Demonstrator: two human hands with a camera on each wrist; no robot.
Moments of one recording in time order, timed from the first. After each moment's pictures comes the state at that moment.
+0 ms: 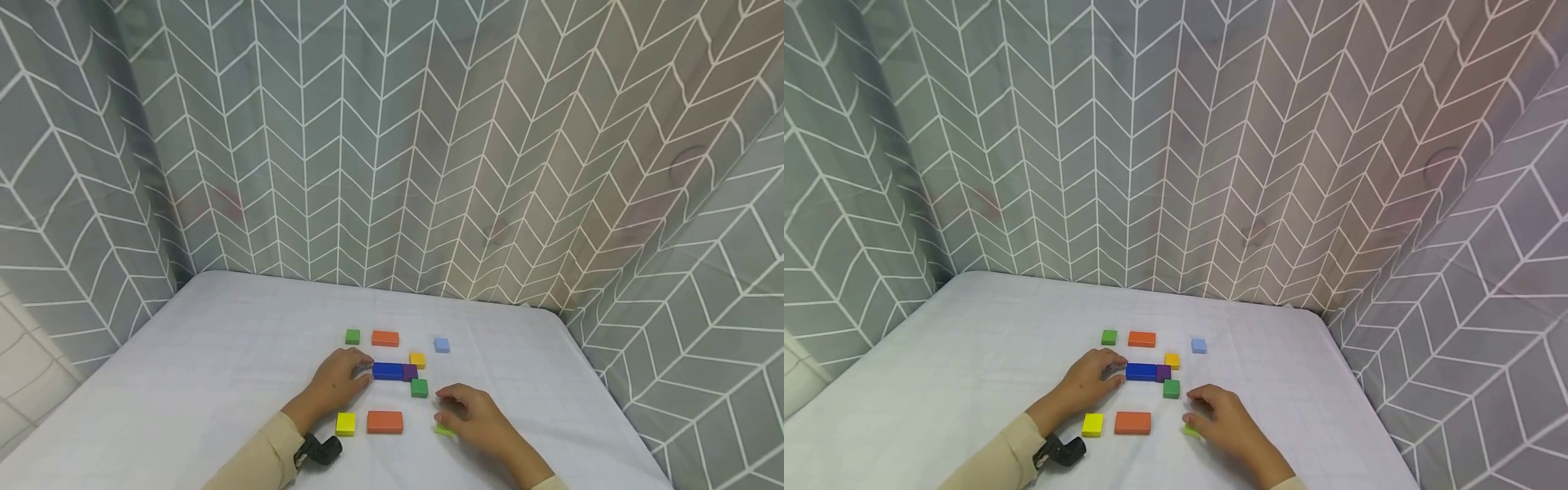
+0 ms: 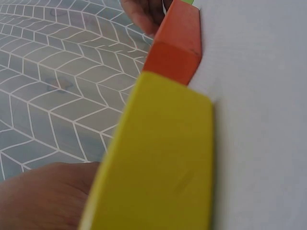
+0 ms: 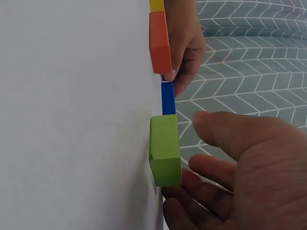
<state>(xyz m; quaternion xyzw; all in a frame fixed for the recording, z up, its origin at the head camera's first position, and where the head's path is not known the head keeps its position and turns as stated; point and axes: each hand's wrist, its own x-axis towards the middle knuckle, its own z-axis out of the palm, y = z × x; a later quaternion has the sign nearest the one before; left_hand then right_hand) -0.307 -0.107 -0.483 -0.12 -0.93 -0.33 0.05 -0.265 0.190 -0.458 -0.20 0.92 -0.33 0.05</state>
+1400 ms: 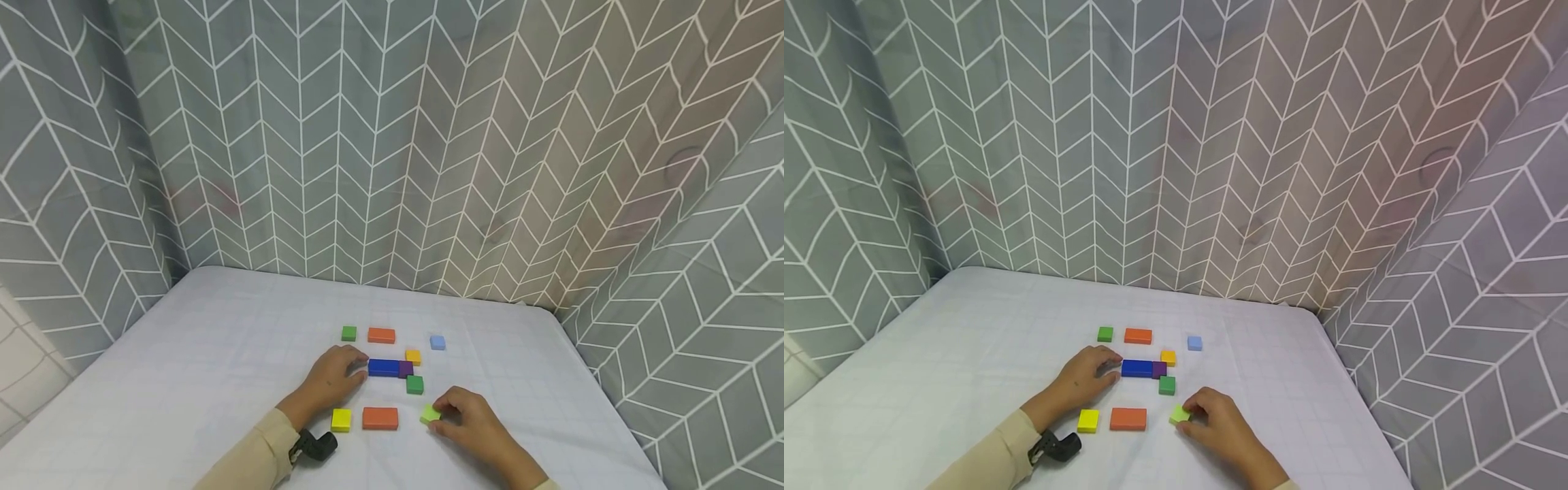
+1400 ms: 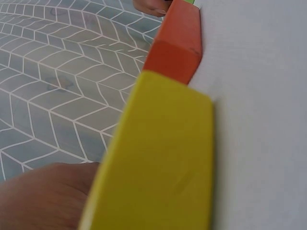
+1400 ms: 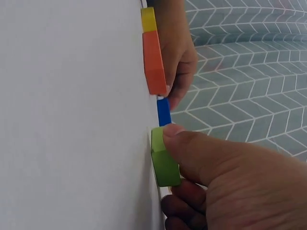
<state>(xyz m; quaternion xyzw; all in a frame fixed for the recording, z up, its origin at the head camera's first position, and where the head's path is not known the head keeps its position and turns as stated) -0.304 -0.108 -0.482 -0.11 -0.93 -0.33 0.06 -0.255 0.190 -0.462 -0.21 0.92 -0.31 0.02</state>
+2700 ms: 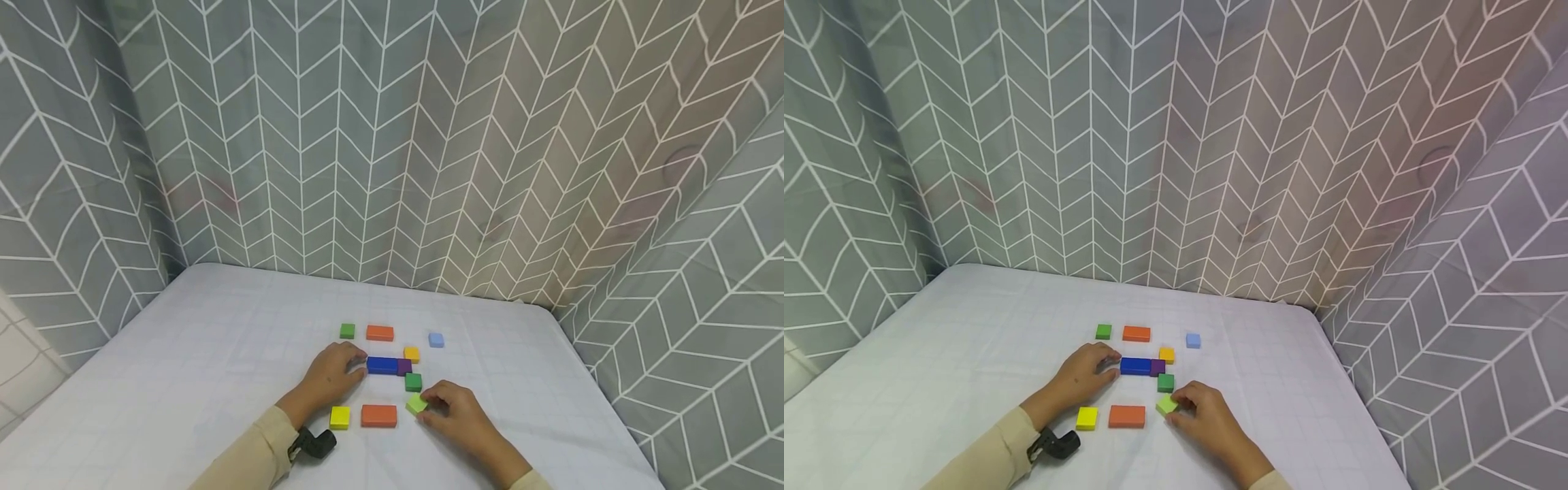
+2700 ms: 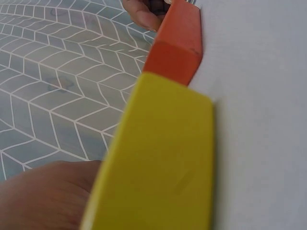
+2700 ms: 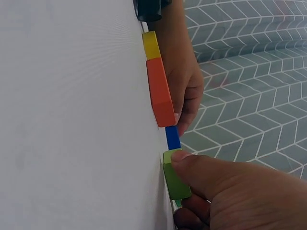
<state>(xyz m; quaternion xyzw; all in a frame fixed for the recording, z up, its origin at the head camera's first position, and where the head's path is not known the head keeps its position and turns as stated) -0.306 -0.108 -0.482 -0.11 -0.94 -0.33 0.06 -0.261 0.170 -0.467 -0.21 0.92 -0.34 0.00</state>
